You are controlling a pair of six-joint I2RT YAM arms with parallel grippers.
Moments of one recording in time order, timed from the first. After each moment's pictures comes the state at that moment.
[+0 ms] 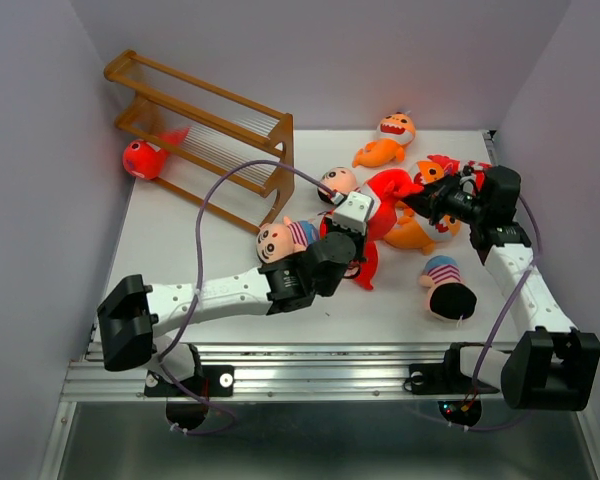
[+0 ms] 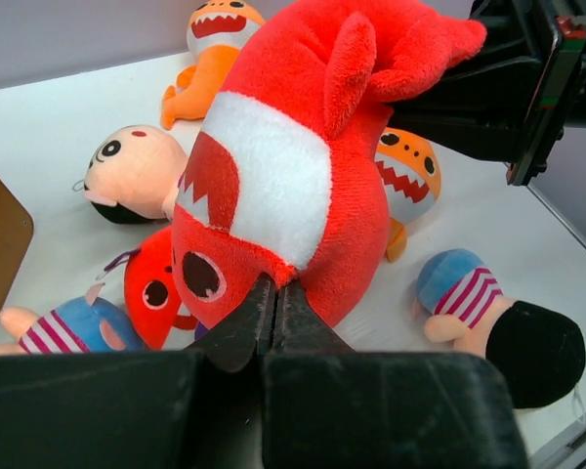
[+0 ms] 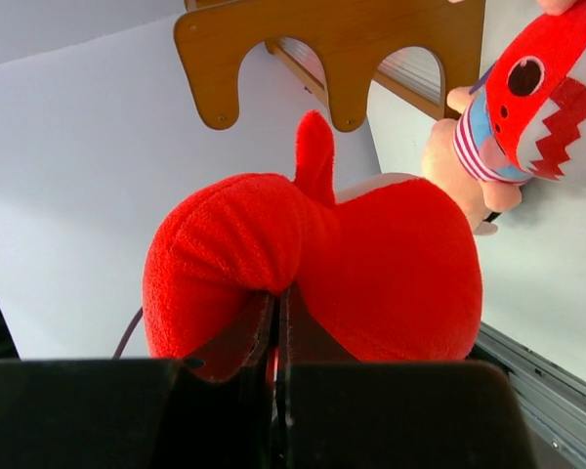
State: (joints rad) left arm -1.24 1.47 1.13 0.18 -0.72 -0.25; right arm -0.06 1.17 0.89 -0.03 -0.87 1.45
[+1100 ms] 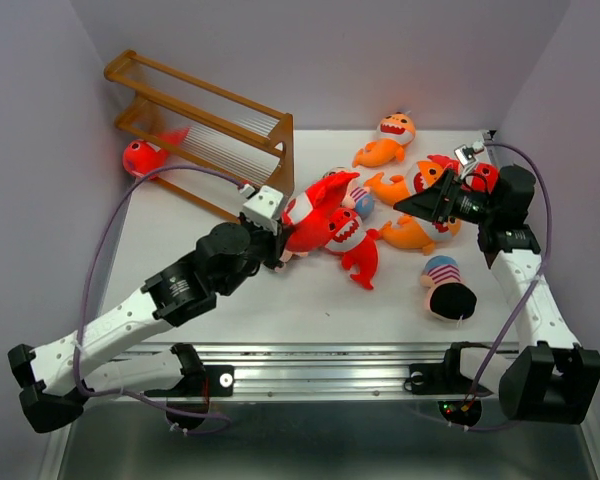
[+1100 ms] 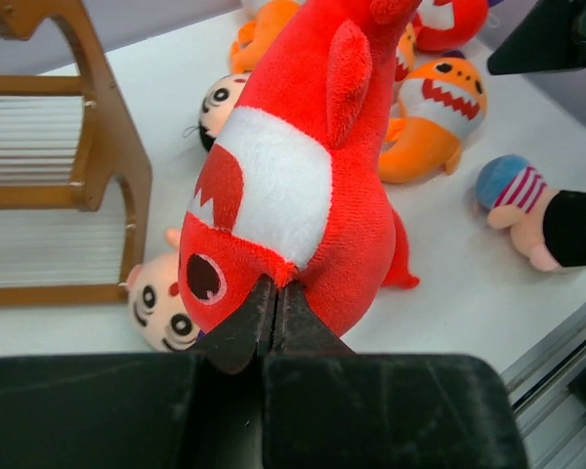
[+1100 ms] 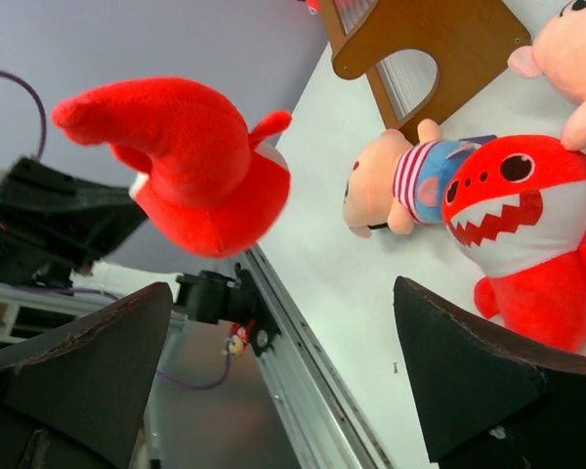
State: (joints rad) left arm -1.03 0.93 0.99 -0.26 -0.38 -0.19; right arm -0.09 1.12 0.92 0.00 -1.15 0.75
